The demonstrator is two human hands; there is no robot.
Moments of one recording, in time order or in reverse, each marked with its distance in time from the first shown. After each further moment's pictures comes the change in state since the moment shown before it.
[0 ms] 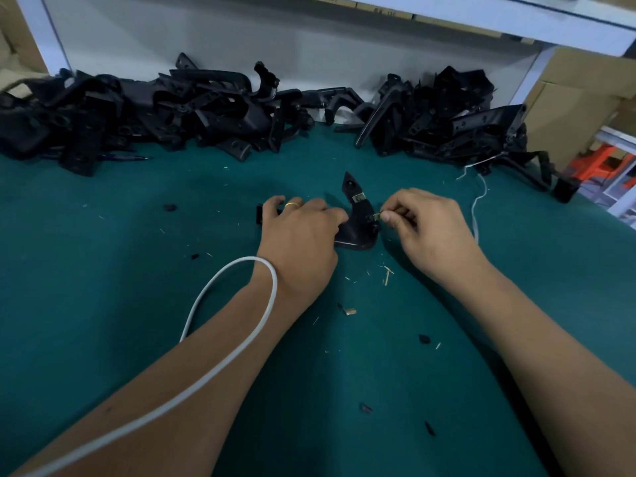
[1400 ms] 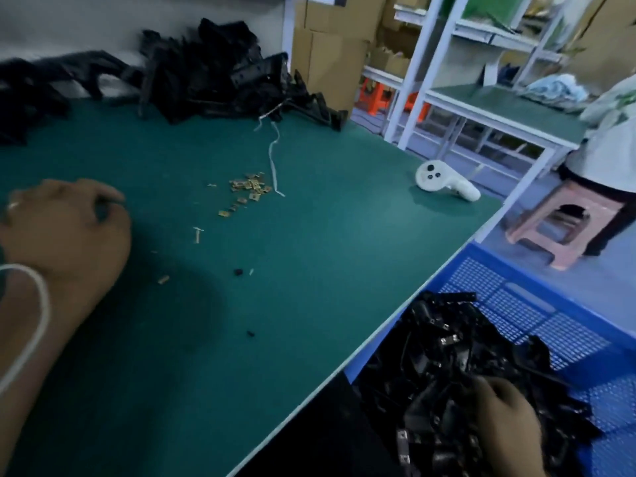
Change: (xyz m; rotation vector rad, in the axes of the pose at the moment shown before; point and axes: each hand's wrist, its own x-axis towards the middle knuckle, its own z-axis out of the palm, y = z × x) left_hand -0.006 -0.010 0.006 -0.172 0.030 -0.069; right_hand -0.433 -0.025 -0.092 0.070 0.585 1.682
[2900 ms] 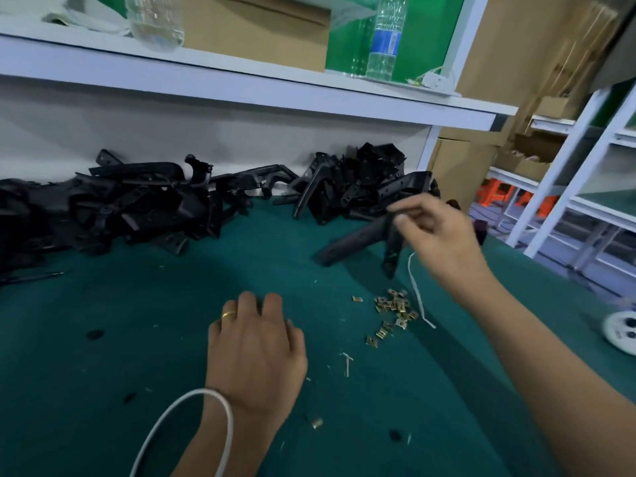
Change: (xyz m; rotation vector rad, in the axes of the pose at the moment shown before) left_hand 0.002 0.024 -0.019 0.128 -0.069 -0.065; right_hand -0.046 -0.426 0.203 0.349 -0.551 -1.287
